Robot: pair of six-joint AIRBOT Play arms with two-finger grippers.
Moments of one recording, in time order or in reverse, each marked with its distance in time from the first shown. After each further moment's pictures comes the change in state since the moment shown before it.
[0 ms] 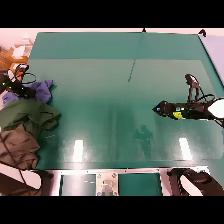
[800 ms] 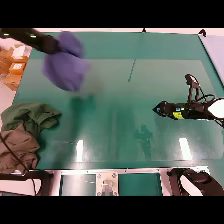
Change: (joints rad) left arm -0.433 0.224 0.555 -0.450 -0.497 -0.048; right arm 0.000 0.000 0.000 0.001 0.004 0.000
